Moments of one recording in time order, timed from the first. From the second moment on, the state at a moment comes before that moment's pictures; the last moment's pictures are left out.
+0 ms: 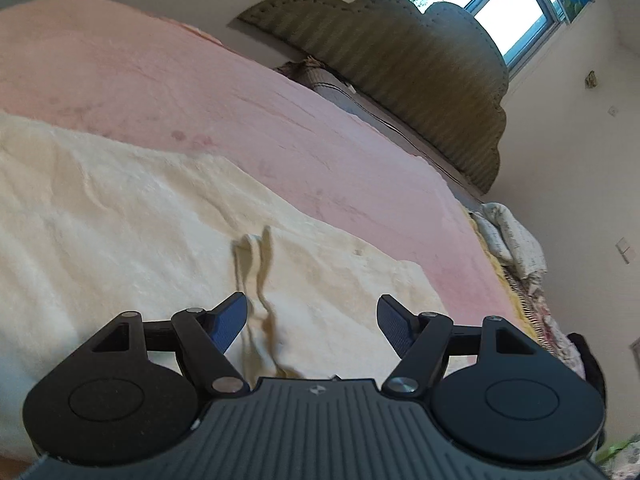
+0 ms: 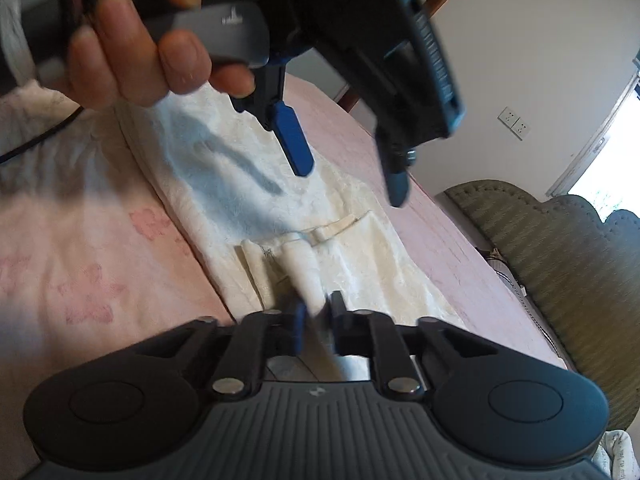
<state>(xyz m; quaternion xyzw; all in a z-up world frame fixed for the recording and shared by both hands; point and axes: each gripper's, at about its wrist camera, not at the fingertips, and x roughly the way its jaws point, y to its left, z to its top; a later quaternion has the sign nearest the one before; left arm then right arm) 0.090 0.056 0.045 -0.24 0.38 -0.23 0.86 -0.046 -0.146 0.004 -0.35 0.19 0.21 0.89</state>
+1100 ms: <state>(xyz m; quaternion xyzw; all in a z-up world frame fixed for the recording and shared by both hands) 0.090 0.004 0.002 -0.10 0.39 -0.23 0.89 -0.002 -0.293 0.044 -0.06 0.33 0.10 0.94</state>
